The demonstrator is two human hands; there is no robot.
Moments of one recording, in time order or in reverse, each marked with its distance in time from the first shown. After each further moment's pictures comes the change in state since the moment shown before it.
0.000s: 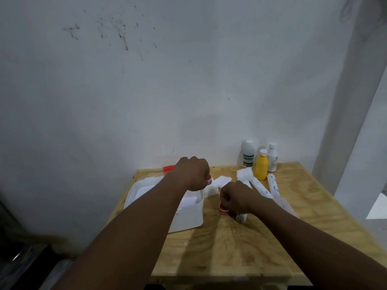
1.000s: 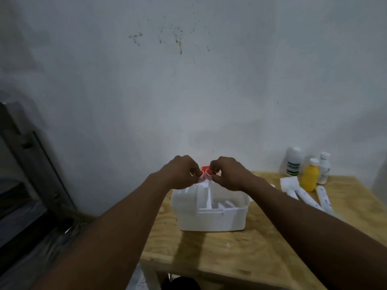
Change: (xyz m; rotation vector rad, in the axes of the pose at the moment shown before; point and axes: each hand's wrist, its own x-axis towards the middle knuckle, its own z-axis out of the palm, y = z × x) left_hand -0.091 -0.121 -0.019 -0.317 0.040 -0.241; right_hand 0.068 -0.125 -0.021 0.071 0.250 -0.327
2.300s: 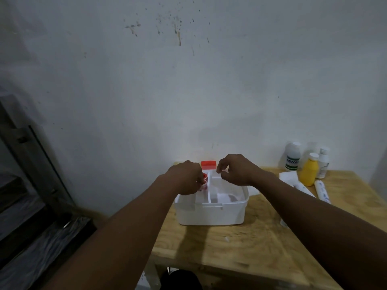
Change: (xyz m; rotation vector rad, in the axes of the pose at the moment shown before) left_hand -0.007 0.018 0.024 0.227 -0.098 0.030; right_hand -0.004 0.027 -0.002 -0.015 -0.086 0.077
